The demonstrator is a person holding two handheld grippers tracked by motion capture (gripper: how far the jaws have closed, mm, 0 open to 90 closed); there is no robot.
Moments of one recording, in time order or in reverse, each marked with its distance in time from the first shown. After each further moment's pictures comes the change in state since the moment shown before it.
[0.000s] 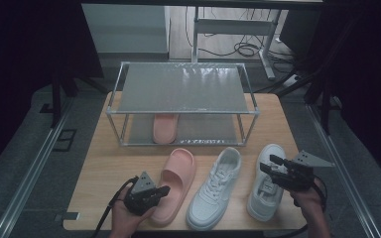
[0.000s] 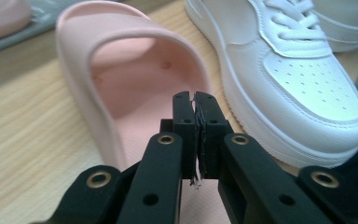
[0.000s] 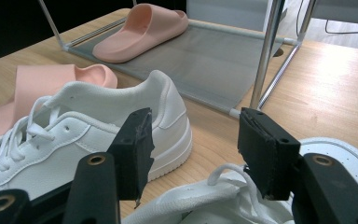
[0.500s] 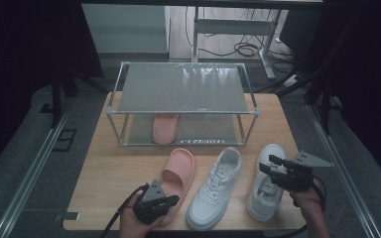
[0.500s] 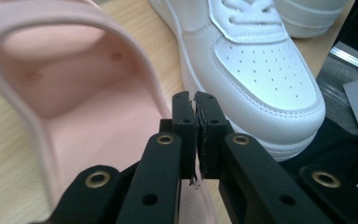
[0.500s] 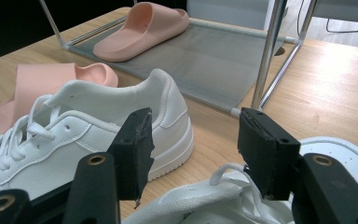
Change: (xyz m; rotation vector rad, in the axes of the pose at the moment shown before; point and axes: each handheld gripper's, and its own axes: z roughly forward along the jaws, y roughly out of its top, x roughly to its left) left arm -0.027 -0.002 0.013 0.048 -0.061 0.031; right arm 0.001 0.000 0.001 0.004 0.003 -0.001
